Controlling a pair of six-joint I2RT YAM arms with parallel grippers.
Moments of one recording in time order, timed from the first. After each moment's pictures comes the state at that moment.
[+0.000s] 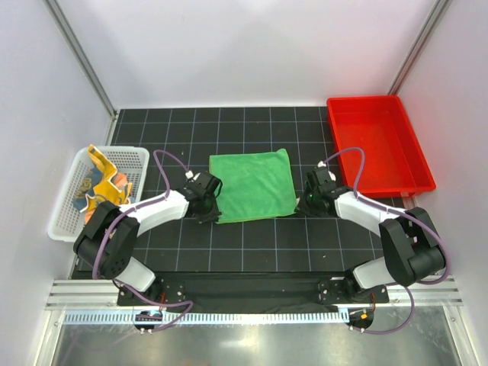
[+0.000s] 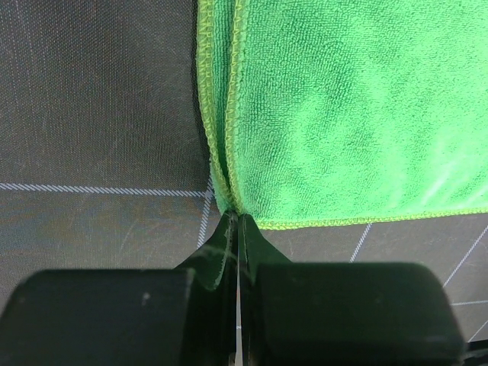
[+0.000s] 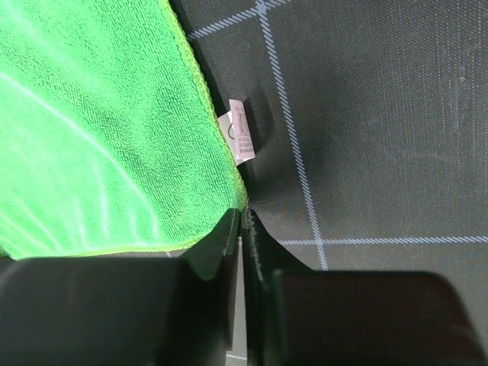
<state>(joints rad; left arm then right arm) -0.61 1.53 0.81 -0.41 -0.08 -0.83 0.39 1.42 0.67 -0.26 0.00 0.80</state>
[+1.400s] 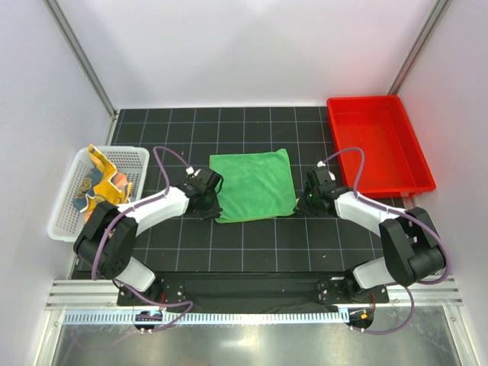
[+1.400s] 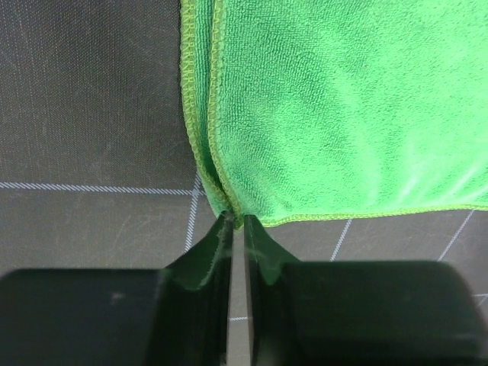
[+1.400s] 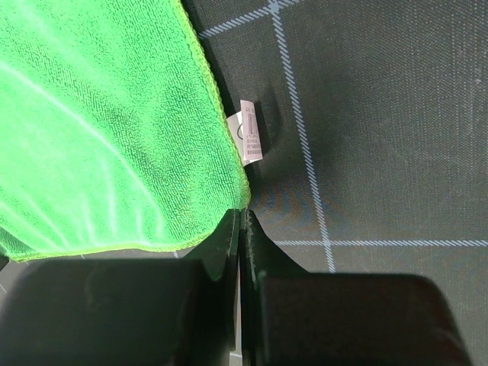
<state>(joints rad) -0.61 1.53 0.86 -0.46 -0.09 -0.83 0.39 1.42 0.67 -0.25 -0.01 0.80</state>
